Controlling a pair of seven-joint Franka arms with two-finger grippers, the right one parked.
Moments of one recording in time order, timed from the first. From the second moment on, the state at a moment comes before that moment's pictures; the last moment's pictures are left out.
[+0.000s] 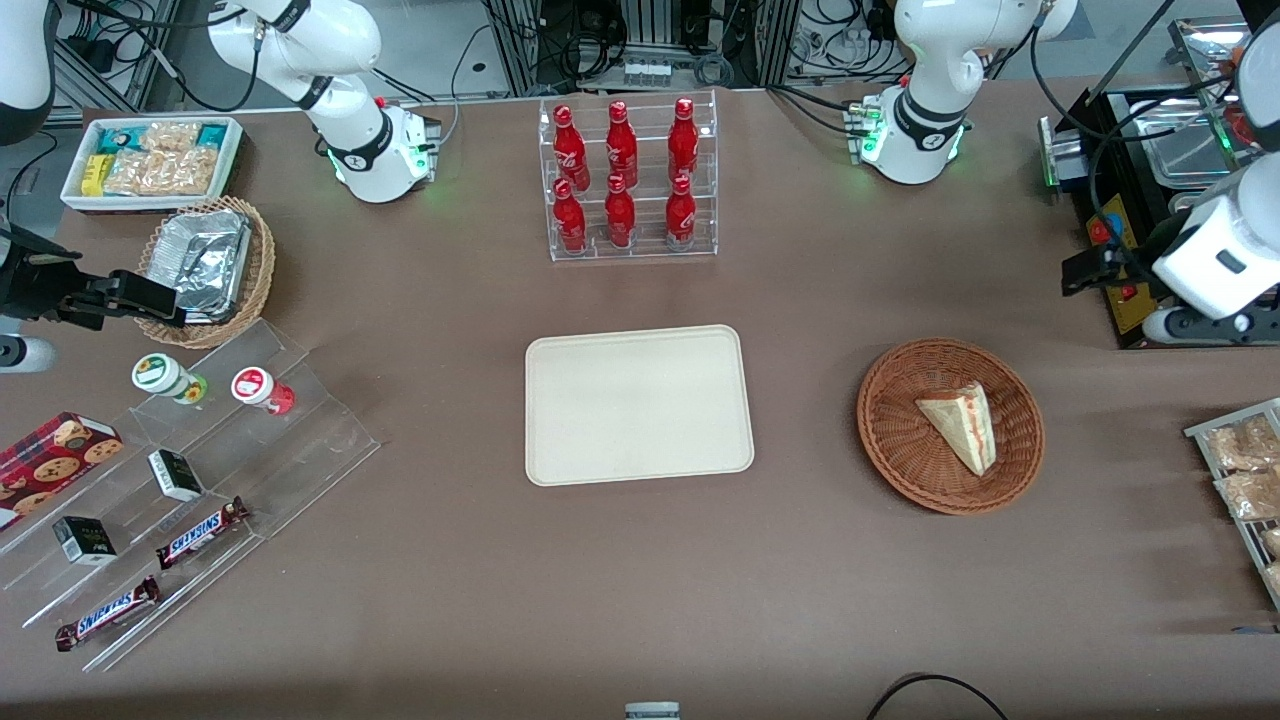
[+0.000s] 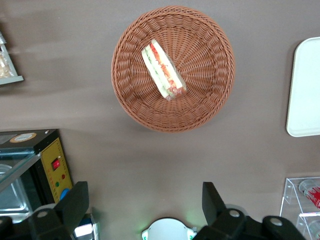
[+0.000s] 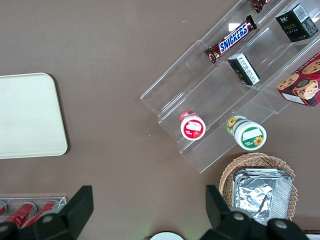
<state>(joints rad) 0.00 0.05 -0.02 -1.65 0.03 1.50 0.03</state>
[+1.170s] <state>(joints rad) 0.01 0.20 -0.02 -1.92 0.00 1.98 -0.22</state>
